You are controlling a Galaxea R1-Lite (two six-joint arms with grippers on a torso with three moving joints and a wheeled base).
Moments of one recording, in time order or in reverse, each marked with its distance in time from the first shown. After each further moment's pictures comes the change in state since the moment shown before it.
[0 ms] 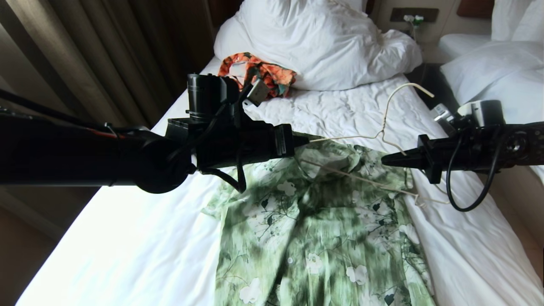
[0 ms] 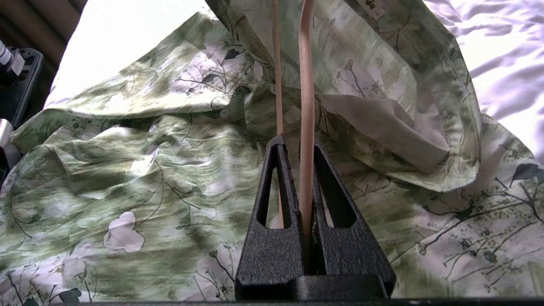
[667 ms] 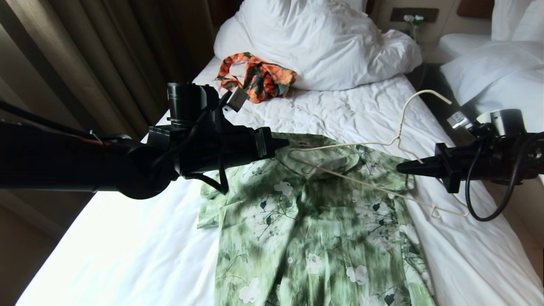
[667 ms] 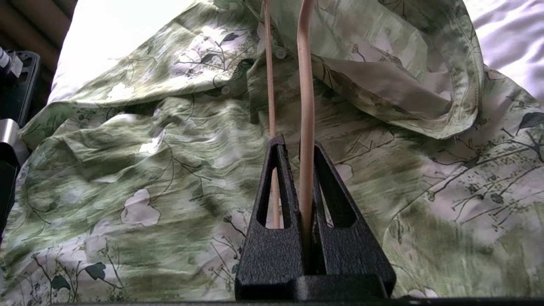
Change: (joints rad) left arm 0.075 -0.037 0.108 -0.063 0.001 -0.031; right arm -0.076 -0.053 0.117 0.003 0.002 -0.014
